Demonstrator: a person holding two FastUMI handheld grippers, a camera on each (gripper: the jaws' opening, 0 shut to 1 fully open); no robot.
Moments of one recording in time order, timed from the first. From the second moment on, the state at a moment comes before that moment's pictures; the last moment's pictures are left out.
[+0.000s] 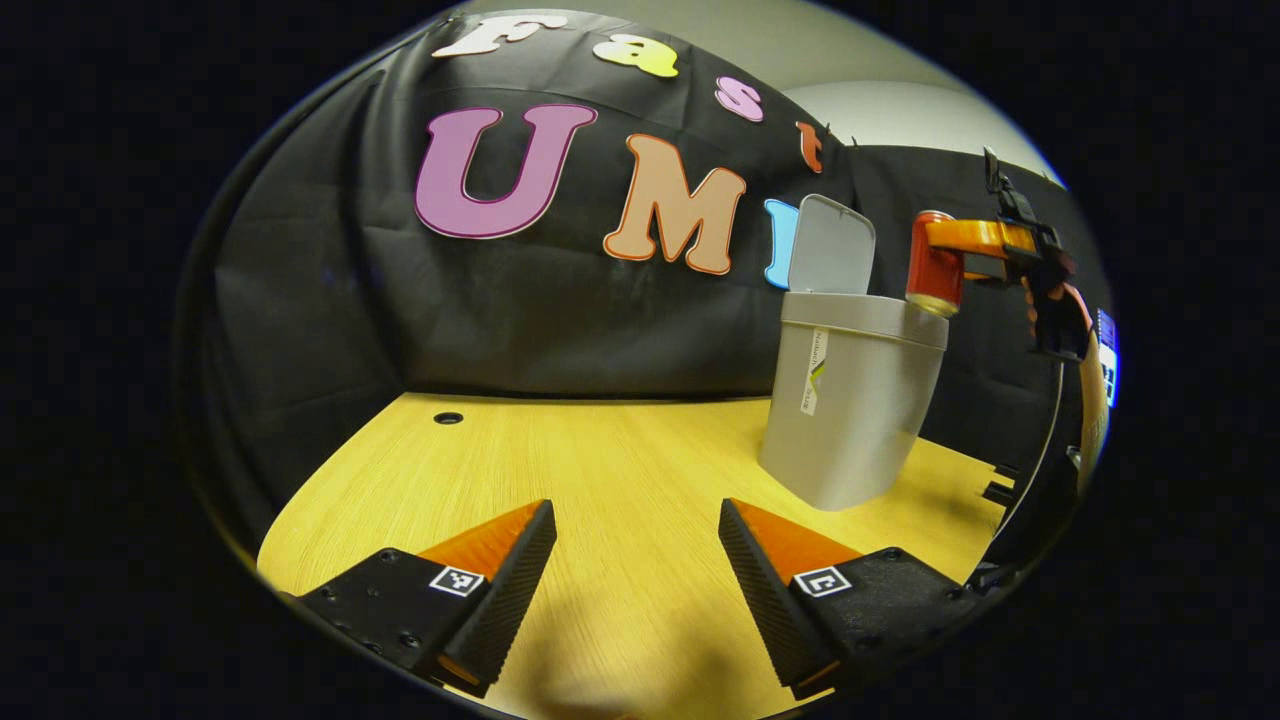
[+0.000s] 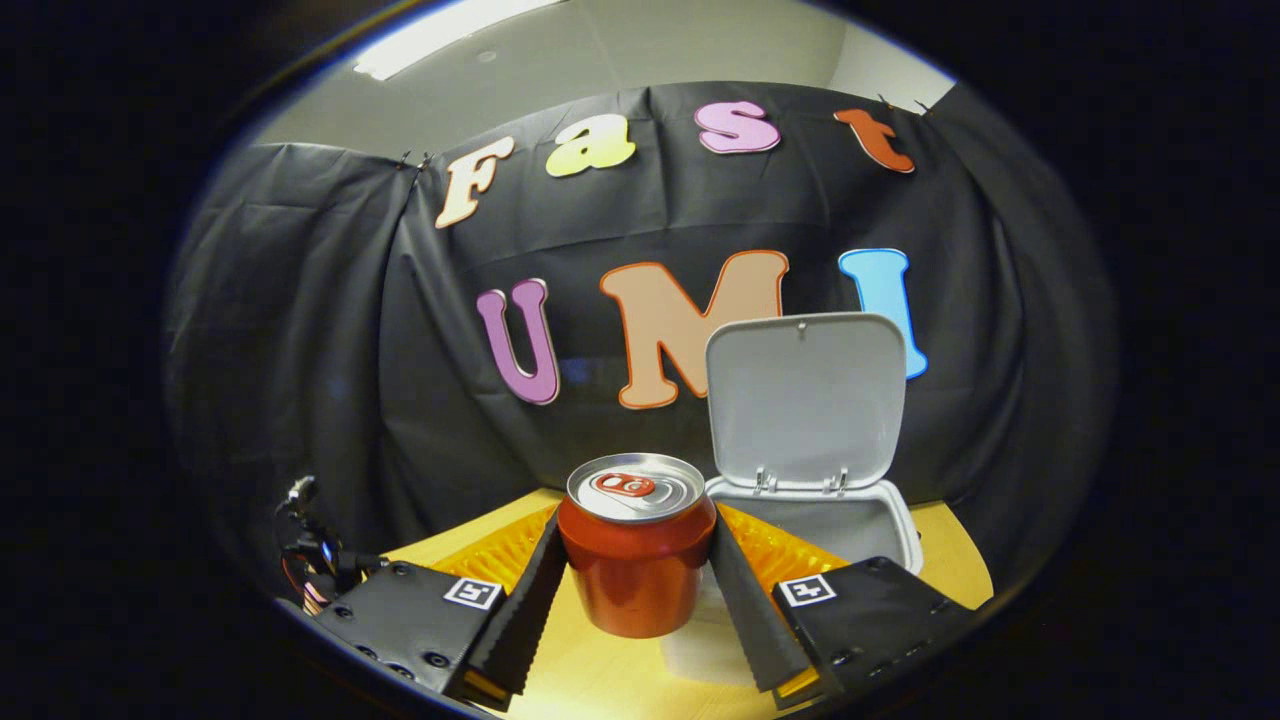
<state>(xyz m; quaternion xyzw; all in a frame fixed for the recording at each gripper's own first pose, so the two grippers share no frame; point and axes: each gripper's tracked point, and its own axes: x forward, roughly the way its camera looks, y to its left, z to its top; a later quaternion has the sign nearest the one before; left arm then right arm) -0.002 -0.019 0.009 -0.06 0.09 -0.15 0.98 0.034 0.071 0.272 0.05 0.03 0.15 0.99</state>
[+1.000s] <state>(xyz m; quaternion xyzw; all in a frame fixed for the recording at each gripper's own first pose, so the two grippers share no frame) 0.001 -0.022 0.001 -0.06 0.10 -0.15 0.98 0.123 -0.011 0.257 0.01 0.07 0.04 1.00</state>
